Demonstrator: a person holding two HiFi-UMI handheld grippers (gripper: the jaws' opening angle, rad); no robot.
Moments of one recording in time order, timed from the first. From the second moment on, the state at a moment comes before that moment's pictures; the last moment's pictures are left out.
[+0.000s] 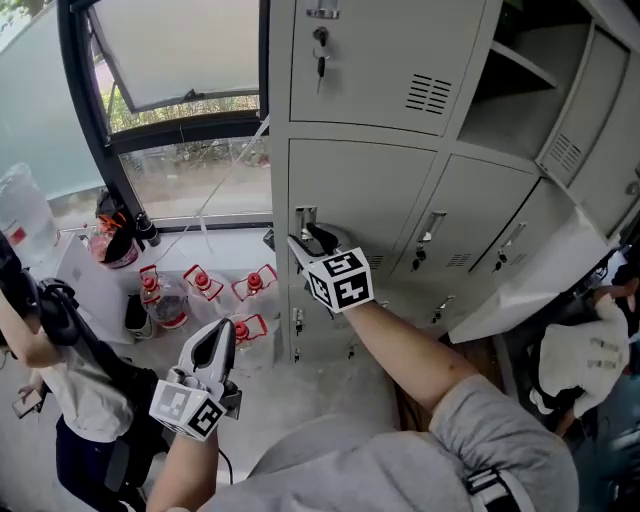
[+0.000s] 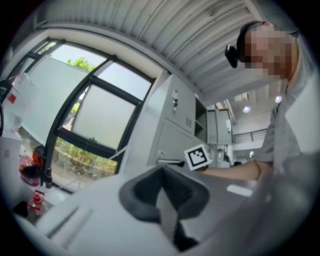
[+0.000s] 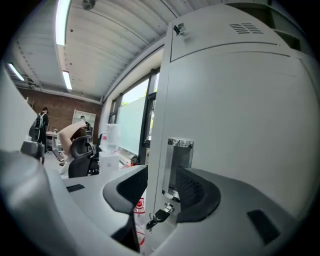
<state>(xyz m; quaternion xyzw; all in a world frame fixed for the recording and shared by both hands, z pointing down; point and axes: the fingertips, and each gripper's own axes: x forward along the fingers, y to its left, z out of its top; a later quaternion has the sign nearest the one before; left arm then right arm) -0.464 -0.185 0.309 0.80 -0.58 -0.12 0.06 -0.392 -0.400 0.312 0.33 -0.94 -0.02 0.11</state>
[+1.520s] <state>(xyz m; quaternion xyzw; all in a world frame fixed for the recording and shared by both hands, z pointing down) -0.098 -0.129 0.298 0.77 -0.63 -0.12 0.05 -0.034 -0.304 0.316 0.15 -0.98 -0.02 0.10</state>
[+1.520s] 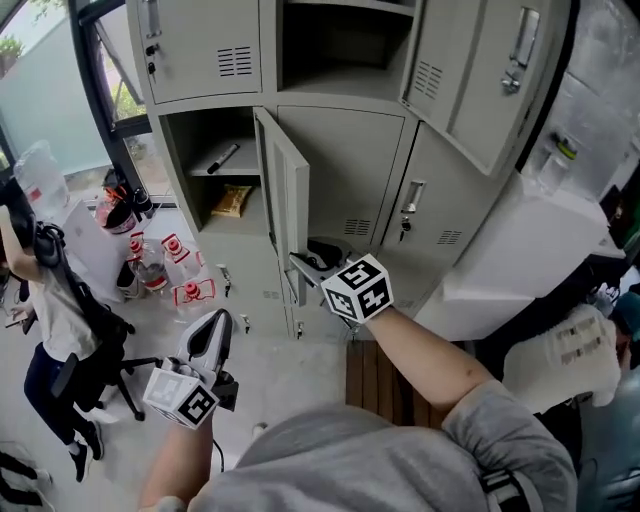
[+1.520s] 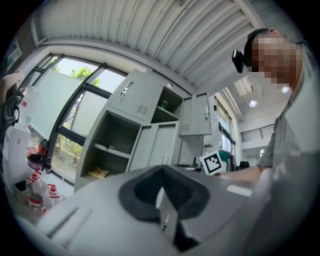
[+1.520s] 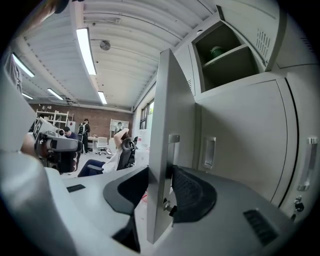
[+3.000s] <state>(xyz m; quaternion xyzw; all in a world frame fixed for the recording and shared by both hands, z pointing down) -0.063 -0.153 0.465 0.78 -0.60 -0.06 0.16 0.058 -0.227 0.544 0.15 -0.97 0.13 0.17</state>
